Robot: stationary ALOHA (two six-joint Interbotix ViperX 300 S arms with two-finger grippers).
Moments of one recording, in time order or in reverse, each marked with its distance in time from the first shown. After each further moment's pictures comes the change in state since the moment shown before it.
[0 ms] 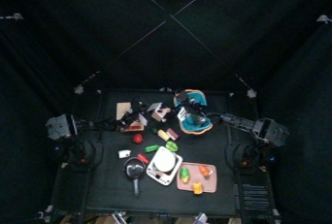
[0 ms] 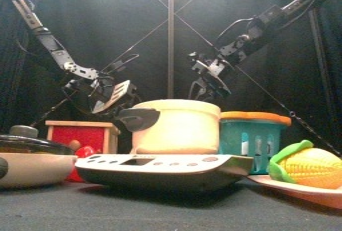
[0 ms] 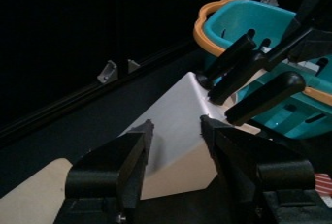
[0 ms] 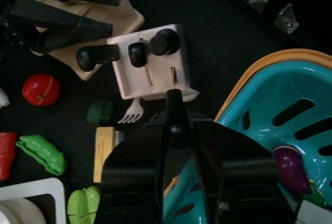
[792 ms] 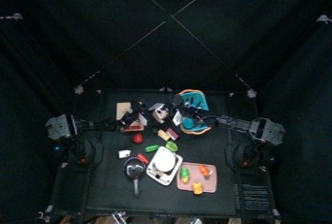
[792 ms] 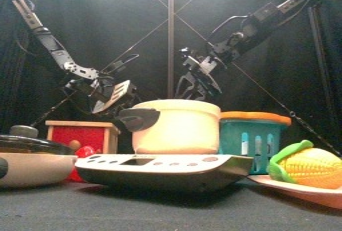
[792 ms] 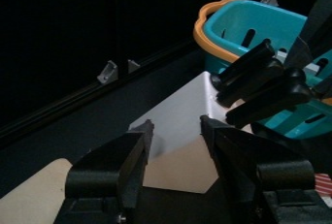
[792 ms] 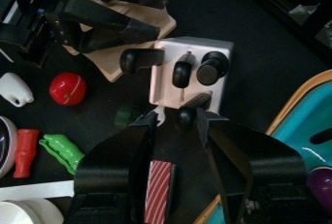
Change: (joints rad) left arm 0.000 0.000 -0.002 0.000 -0.002 0.000; right arm 0.081 0.037 -0.029 0.012 -0.048 0.000
